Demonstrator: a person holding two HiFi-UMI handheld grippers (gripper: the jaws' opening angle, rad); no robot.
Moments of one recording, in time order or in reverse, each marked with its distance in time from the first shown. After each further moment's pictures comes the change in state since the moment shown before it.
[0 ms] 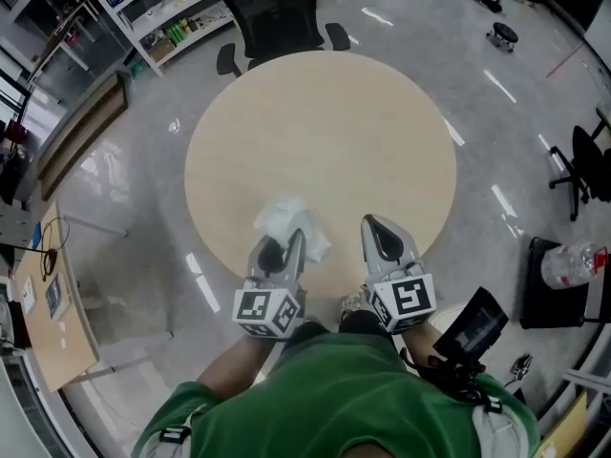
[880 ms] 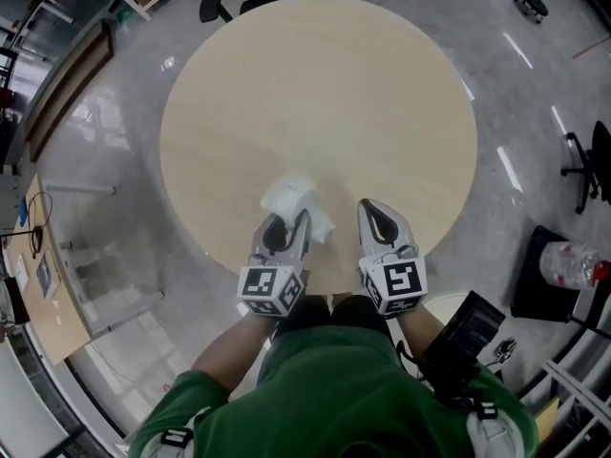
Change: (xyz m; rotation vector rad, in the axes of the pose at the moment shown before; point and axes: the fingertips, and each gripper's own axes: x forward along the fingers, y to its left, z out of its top) left arm 0.087 0.030 -0.093 -0.070 0.216 0.072; right arm 0.076 -0.052 -0.102 0.038 0.238 0.038
